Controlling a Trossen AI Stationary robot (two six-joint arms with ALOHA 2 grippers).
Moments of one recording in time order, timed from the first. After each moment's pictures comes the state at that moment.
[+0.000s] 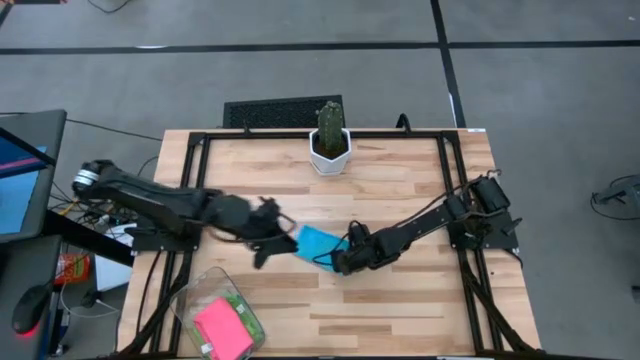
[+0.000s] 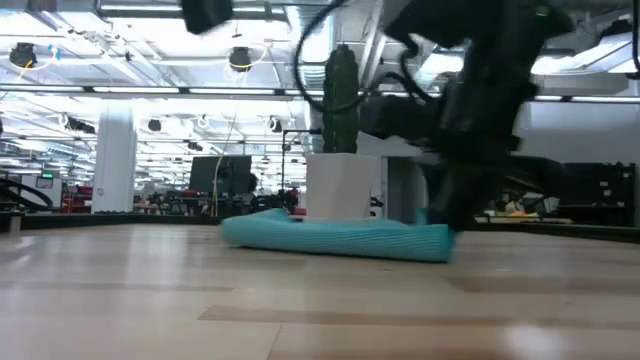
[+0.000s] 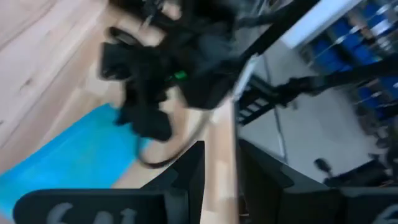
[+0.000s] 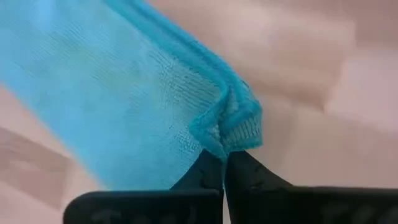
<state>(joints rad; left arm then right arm) -0.23 1.22 0.97 -0.16 0.05 -0.68 0.34 1.88 1.10 -0.53 0.22 1.59</state>
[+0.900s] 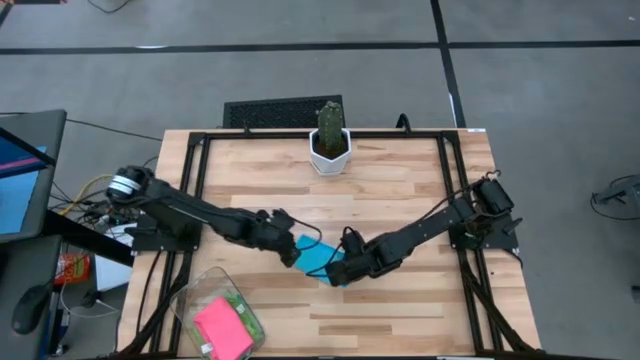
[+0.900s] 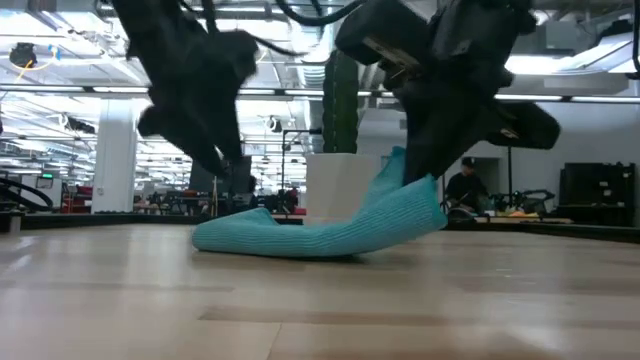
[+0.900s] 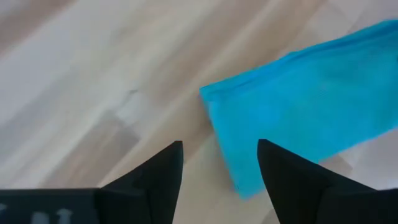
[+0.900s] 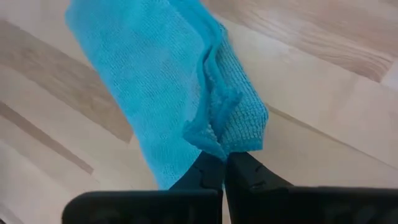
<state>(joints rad) -0.26 1.53 0.96 -0.54 -0.33 -0.97 0.39 1.87 1.28 -0.64 0.21 1.45</state>
